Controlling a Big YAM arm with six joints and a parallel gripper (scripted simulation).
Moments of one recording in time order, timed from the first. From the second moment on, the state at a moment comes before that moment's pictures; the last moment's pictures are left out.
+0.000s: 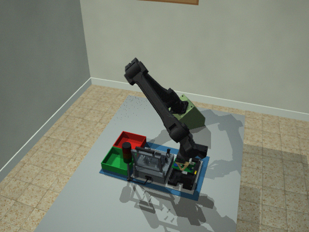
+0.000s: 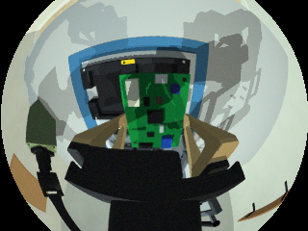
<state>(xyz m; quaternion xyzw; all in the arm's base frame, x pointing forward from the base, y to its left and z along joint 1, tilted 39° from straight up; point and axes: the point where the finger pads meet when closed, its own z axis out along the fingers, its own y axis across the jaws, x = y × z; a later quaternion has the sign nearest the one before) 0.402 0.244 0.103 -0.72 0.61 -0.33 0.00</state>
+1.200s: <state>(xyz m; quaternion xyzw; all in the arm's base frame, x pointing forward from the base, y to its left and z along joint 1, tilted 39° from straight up) 0.377 0.142 0.149 -0.71 0.62 -0.33 0.00</state>
